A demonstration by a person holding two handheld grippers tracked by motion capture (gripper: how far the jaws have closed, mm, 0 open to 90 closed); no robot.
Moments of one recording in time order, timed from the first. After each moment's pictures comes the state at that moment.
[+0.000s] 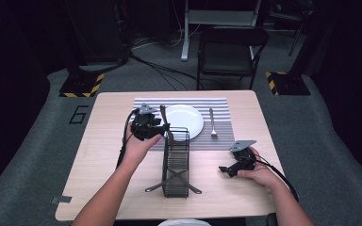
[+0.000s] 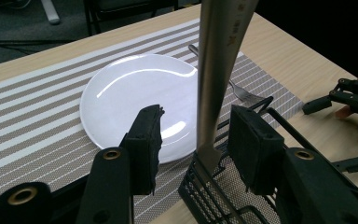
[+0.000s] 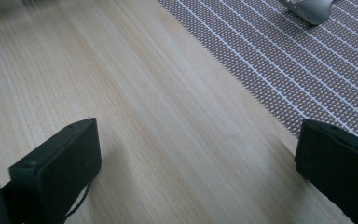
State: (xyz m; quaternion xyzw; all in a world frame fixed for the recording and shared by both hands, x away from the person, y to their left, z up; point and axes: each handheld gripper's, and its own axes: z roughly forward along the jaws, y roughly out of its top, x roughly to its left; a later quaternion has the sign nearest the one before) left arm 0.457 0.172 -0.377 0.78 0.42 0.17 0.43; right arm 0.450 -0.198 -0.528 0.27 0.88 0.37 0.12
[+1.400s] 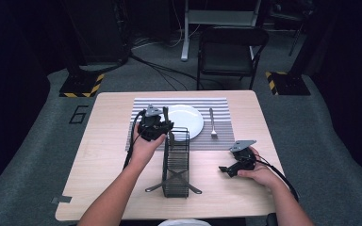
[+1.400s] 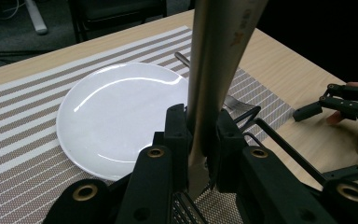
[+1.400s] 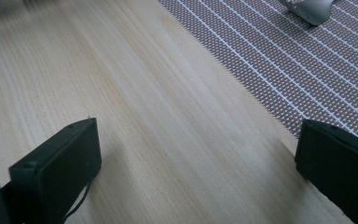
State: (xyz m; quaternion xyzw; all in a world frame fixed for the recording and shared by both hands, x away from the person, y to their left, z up) left arm 0.461 0.158 -0.388 0.78 0.41 0.17 0.45; right arm 0.450 -0.198 -0.528 0.27 0.88 0.37 0.12
